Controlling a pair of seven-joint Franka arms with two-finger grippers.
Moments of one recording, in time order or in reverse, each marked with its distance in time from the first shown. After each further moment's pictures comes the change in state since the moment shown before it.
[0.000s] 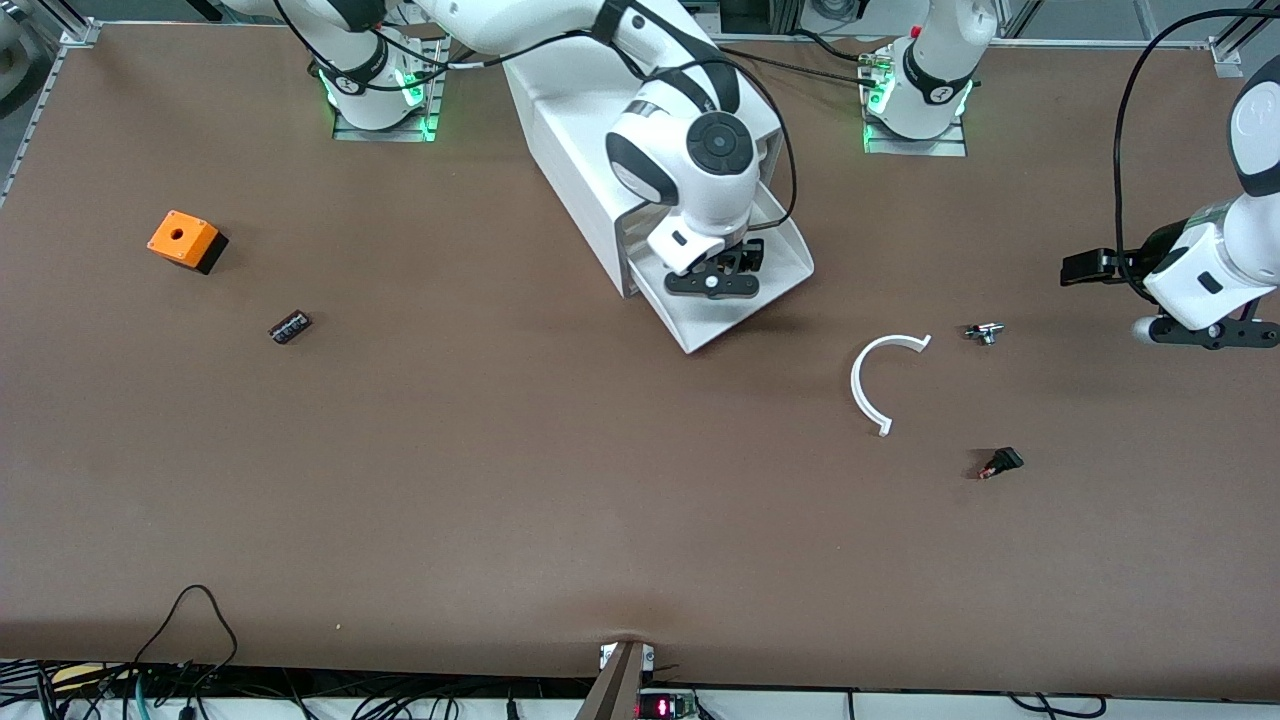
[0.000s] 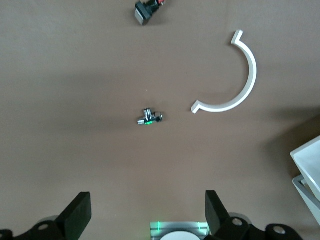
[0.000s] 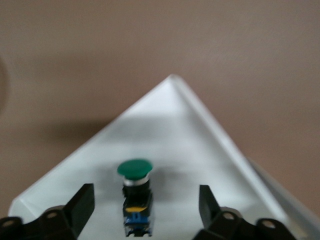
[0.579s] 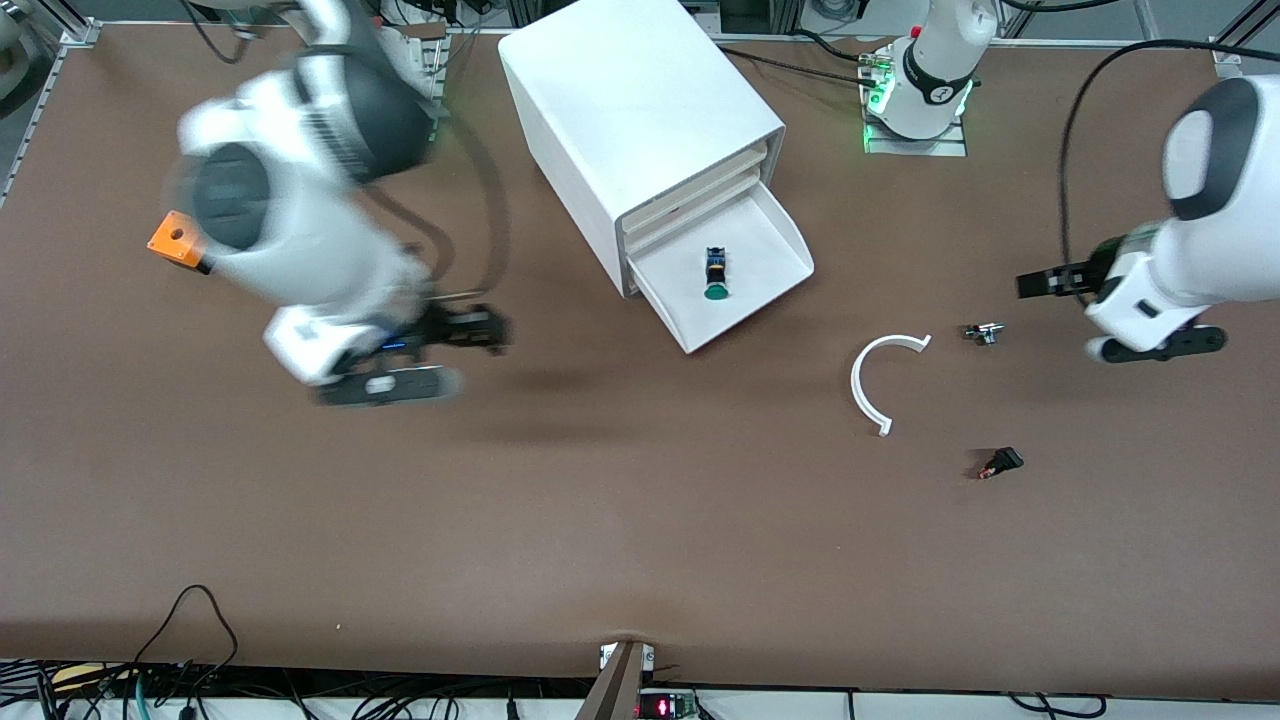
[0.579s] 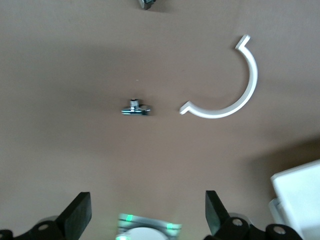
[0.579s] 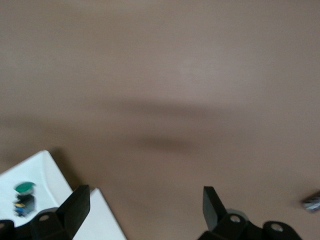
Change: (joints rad) left arm -0.025 0.056 -0.105 -0.001 -0.006 0.022 -0.385; right arm -0.560 -0.309 -0.023 -0.018 0.117 -0.340 -0.746
